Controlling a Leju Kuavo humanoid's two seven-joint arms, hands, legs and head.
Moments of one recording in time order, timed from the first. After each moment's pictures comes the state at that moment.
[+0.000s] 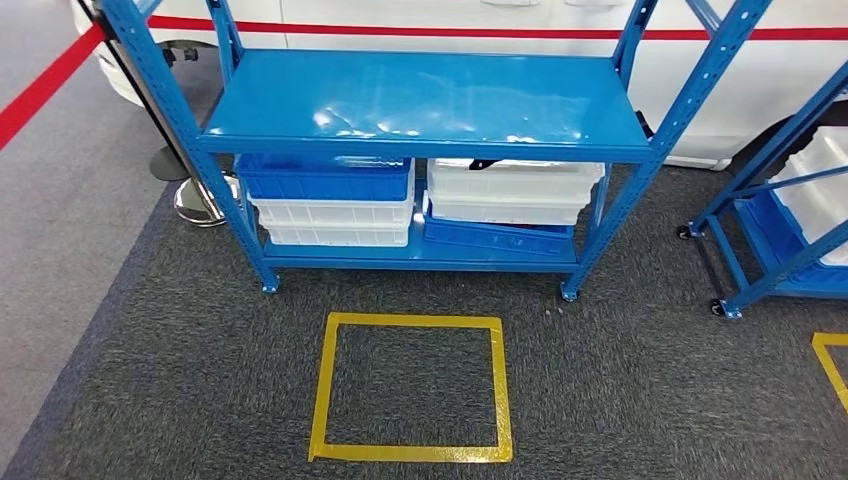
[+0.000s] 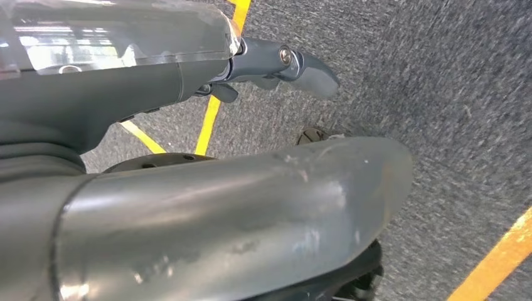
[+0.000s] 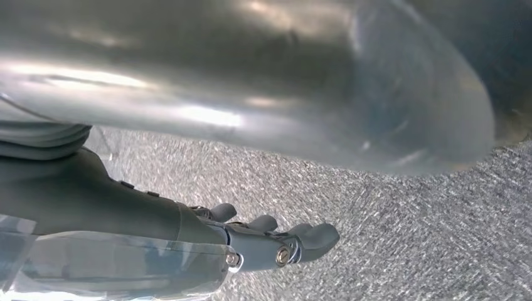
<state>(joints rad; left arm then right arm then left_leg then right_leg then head) -0.07 -0.25 1.10 -0.22 -0.76 0.18 -0.25 -0.01 0.10 -0.09 -0.17 0.66 -0.22 0.05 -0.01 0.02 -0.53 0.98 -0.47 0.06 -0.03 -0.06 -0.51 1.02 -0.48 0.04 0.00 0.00</state>
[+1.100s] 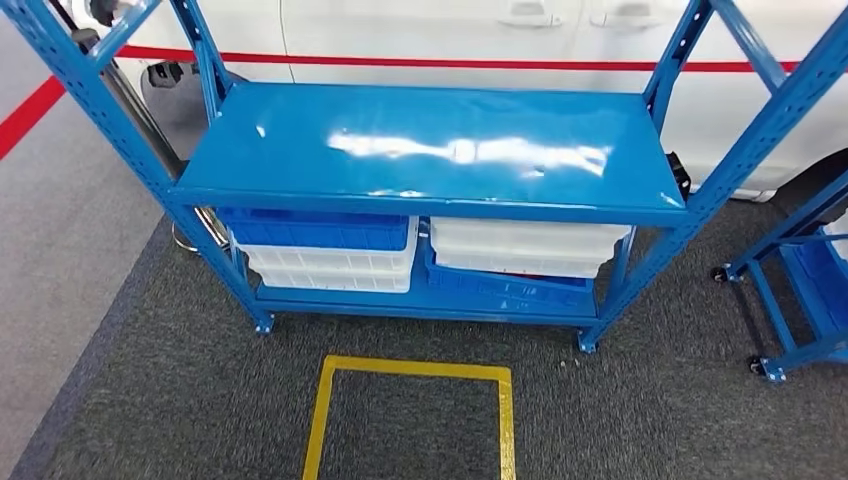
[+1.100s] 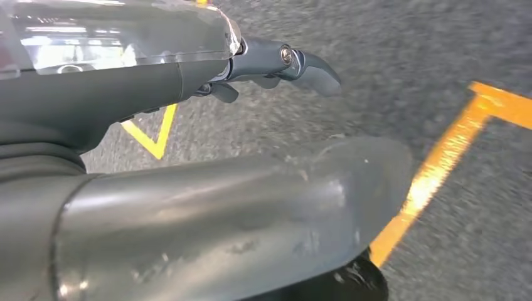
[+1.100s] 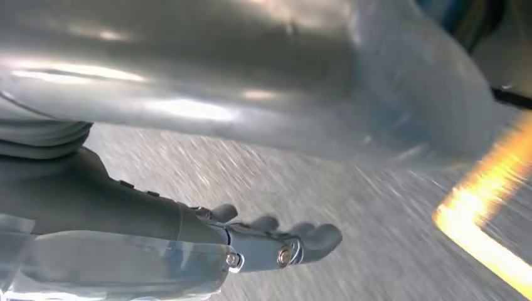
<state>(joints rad) -0.06 -0.25 1.10 -0.22 -0.78 0.17 -0.24 -0.01 0.15 -0.09 -0.17 0.68 -0.28 0.08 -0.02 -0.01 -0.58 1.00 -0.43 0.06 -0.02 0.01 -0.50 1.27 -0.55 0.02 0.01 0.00</state>
